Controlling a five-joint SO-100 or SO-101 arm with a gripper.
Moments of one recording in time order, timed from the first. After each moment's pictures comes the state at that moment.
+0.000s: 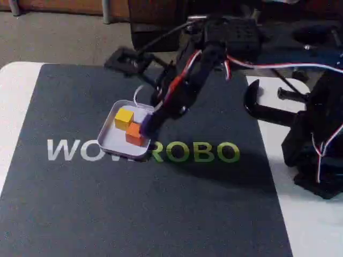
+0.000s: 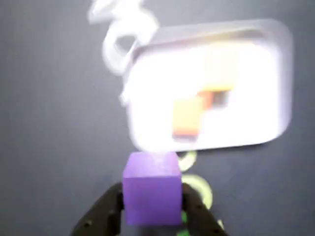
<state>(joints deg) 18.7 89.7 101.0 56.2 -78.7</state>
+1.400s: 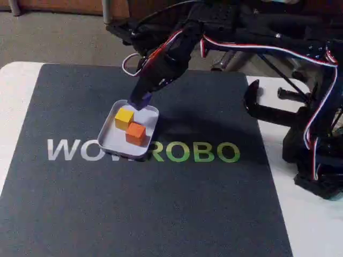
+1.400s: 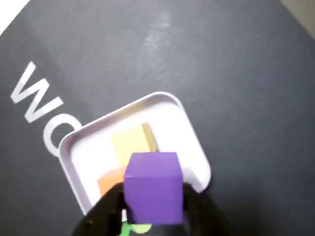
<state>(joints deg) 29.3 78.0 88.9 54.0 -74.4</state>
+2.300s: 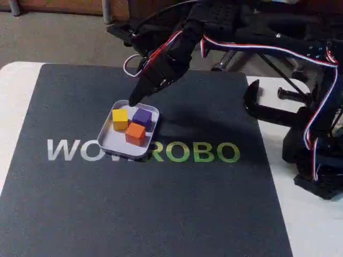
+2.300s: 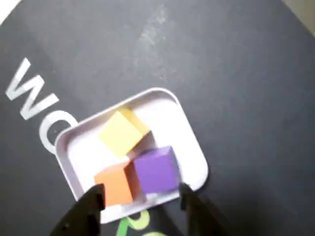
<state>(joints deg) 29.3 78.8 88.9 55.9 -74.4</state>
